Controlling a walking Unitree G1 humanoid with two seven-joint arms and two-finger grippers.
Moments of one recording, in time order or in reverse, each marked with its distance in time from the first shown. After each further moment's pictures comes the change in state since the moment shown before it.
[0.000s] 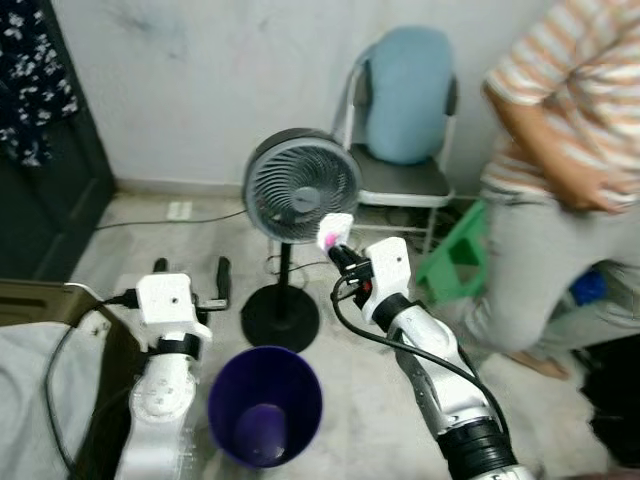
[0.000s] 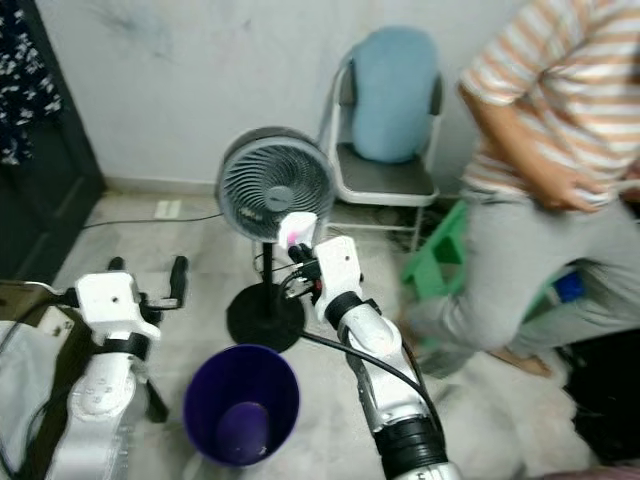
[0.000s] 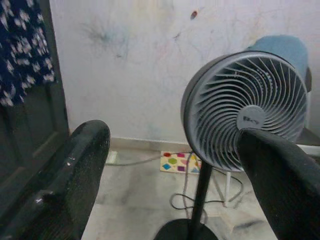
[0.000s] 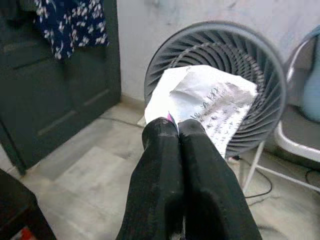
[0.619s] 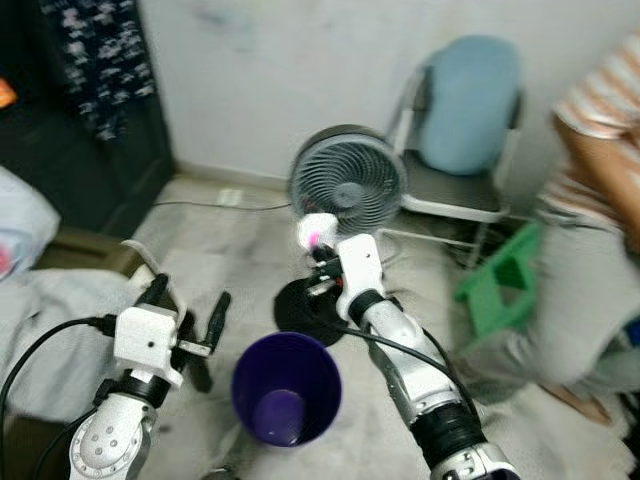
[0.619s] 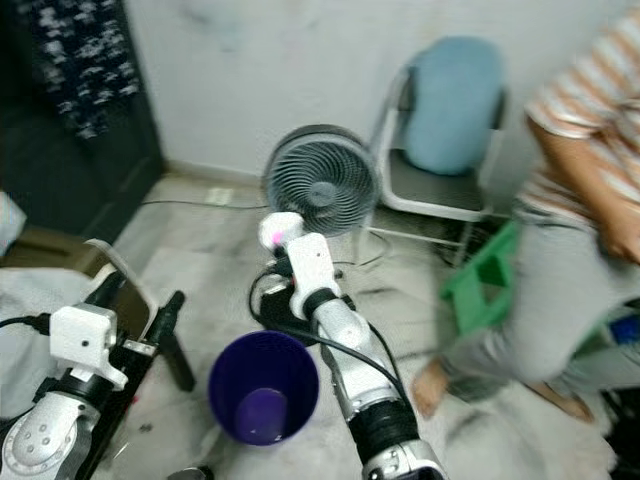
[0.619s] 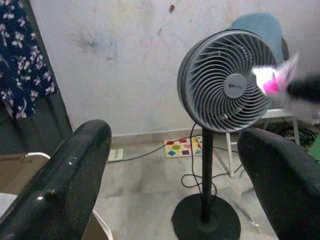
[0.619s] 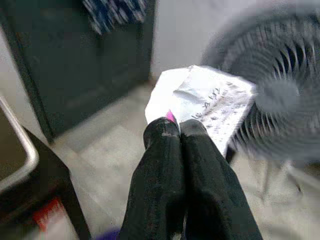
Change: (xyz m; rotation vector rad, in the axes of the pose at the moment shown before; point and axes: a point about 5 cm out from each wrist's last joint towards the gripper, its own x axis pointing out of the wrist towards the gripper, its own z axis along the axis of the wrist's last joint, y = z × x) left arm -0.042 0.018 0.009 0.117 -0.031 -0.335; right arm 0.018 0.004 -0.017 -0.061 0.122 -0.119
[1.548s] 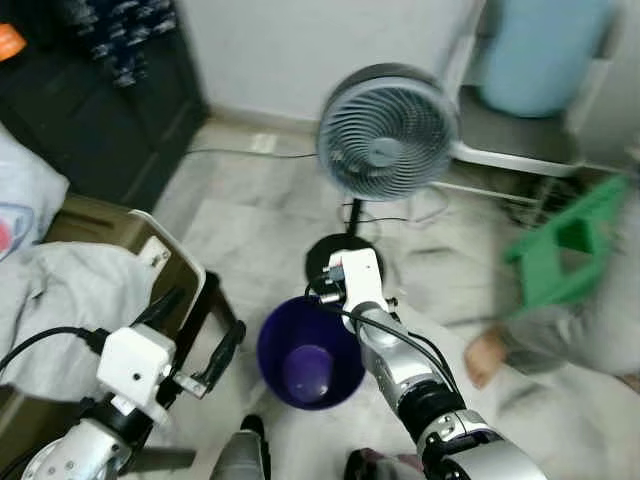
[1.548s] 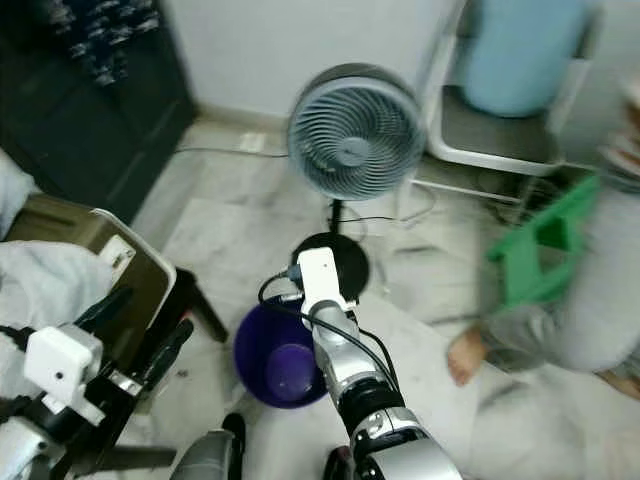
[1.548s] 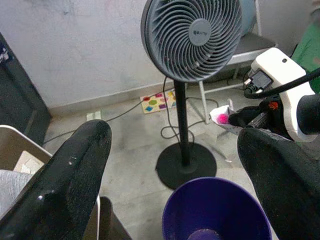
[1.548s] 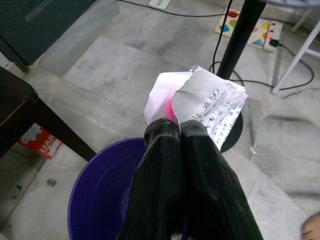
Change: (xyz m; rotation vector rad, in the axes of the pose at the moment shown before) left arm -0.031 -0.004 0.030 0.029 0.028 -0.211; right arm 0.014 0.000 -0.033 0.048 0.238 -0.210
